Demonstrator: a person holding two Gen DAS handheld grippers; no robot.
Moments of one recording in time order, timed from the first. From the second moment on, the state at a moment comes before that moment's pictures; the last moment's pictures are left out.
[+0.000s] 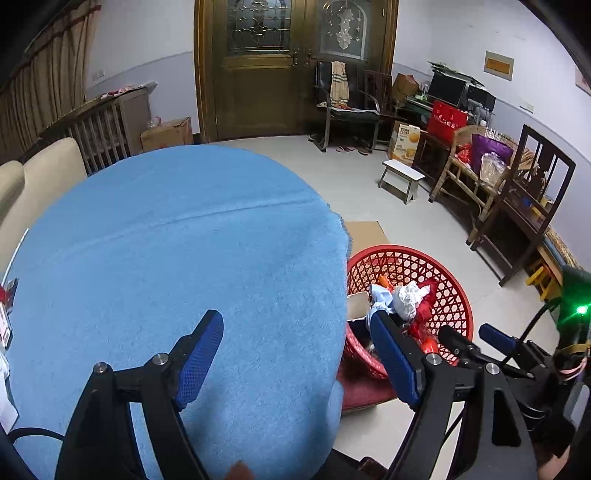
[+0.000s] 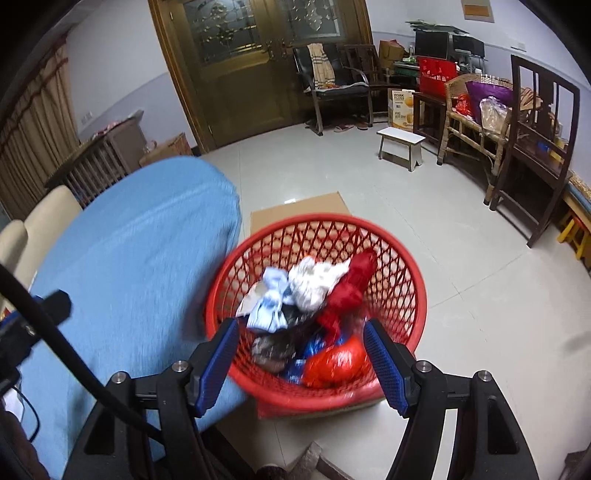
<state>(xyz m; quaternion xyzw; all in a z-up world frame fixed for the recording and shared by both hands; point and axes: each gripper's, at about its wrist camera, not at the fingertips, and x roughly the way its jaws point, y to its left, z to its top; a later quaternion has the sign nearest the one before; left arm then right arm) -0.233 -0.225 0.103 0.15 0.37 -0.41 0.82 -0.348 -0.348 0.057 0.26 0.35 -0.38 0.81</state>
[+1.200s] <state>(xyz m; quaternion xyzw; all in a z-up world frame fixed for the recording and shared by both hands) -0.236 -0.219 0.097 0.17 0.36 -0.42 0.82 -0.346 -0.342 0.055 0.26 0.35 -0.39 0.81</state>
